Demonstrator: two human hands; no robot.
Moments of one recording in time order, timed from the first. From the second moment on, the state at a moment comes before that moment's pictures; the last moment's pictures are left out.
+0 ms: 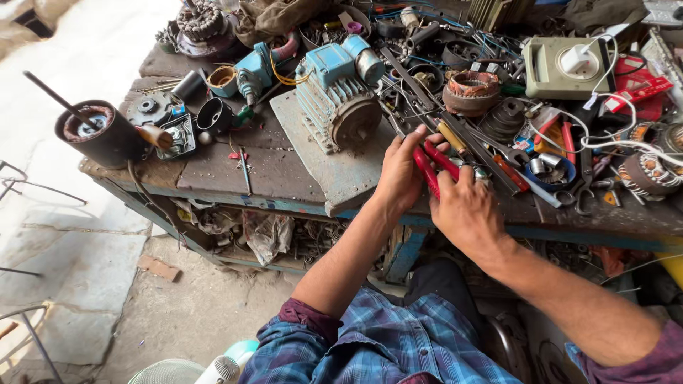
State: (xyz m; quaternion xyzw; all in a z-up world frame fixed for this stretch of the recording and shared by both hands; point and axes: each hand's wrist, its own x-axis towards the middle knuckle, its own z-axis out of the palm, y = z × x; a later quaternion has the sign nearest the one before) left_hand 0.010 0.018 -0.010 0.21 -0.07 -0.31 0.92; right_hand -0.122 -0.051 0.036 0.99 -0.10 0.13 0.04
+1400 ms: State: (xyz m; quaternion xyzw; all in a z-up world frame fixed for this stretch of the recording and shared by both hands) left_hand 0.017 0.001 -0.017 0.25 -0.03 -0.24 0.94; right_hand -0.123 -0.069 0.039 0.98 -0.09 0.16 -0.05
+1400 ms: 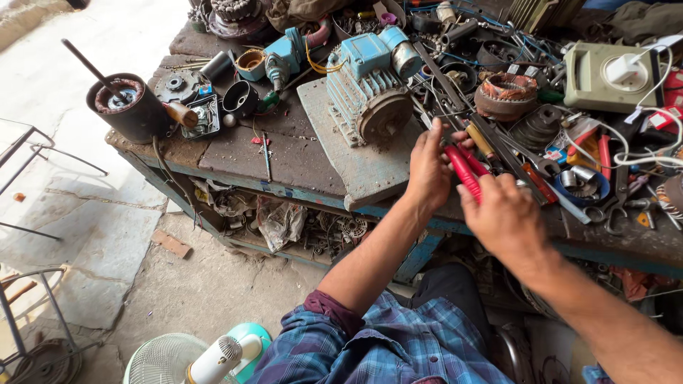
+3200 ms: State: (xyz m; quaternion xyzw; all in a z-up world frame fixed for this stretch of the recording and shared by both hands) left_hand 0.027 -0.020 -0.035 0.13 -0.11 -0.24 0.96; right_hand -0.120 -0.062 0.016 0.97 -0.07 0.20 0.07
